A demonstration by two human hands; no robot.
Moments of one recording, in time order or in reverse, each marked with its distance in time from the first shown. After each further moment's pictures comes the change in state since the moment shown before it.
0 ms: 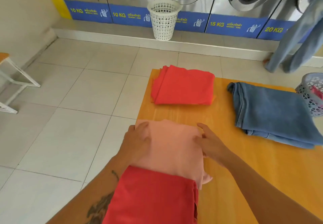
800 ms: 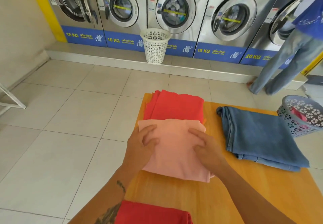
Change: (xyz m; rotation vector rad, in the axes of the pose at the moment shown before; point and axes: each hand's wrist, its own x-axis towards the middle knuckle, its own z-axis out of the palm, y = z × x) left_hand 0.010 0.074 -0.020 -0.427 0.215 0.284; right_hand 0.007 -0.038 -0.026 -0.177 0.247 -0.332
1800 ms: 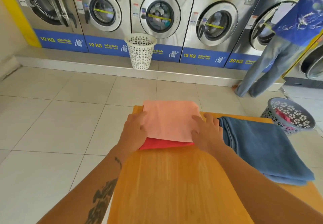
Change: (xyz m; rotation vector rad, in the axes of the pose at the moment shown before) left_hand 0.150 -0.003 0.006 0.296 -0.118 0.042; right_hand 0.122 -0.012 -0.015 -0.724 0.203 0.038
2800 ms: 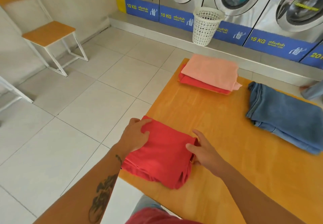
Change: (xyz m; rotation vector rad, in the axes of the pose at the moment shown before) left_hand -0.358 -0.060 0.017 0.057 0.077 -0.374; right_hand -0.298 0.023 0.028 0.849 -0.790 0.008
